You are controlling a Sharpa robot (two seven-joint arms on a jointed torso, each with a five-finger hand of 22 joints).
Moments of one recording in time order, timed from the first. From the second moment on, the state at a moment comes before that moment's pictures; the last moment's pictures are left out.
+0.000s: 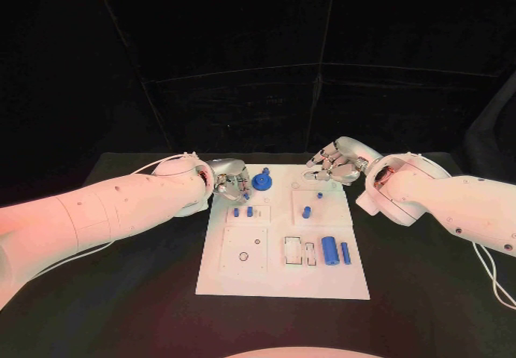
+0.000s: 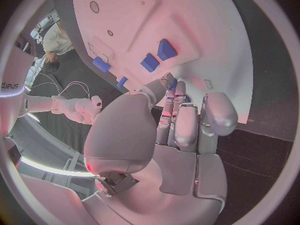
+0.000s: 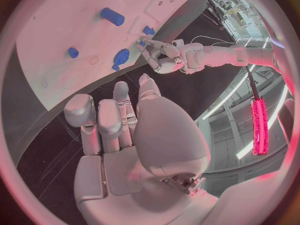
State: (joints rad) left arm 1.28 -0.54 -0.15 1.13 -1.30 -0.09 0.01; left_hand 1.33 -0.09 0.49 -0.11 0.04 1.09 0.13 0.14 0.11 1.19 0.06 0.19 0.08 1.47 -0.02 1.29 1.08 0.12 1.43 0.07 1.14 1.12; right arm 1.23 -0.85 -0.01 1.51 -1.05 -0.35 -0.11; right_hand 1.43 -0.03 -0.19 0.25 0.36 0.93 0.14 0.13 0.07 1.17 0.06 0.74 0.79 1.47 -0.02 1.17 1.04 0.10 1.25 0.09 1.26 1.03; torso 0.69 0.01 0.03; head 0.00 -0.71
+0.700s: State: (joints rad) left arm 1.28 -0.52 -0.15 1.11 -1.31 -0.08 -0.01; left_hand 1.32 -0.09 0.49 -0.11 0.04 1.09 0.13 0.13 0.10 1.19 0.06 0.18 0.08 1.47 -0.02 1.29 1.08 0.12 1.43 0.07 1.14 1.12; right arm 1.23 -0.85 -0.01 1.51 -1.05 -0.35 -0.11; right_hand 1.43 -0.03 -0.19 0.25 0.36 0.93 0.14 0.13 0.07 1.17 0.06 0.74 0.79 1.47 -0.02 1.17 1.04 0.10 1.25 0.09 1.26 1.03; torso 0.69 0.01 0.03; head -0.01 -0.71
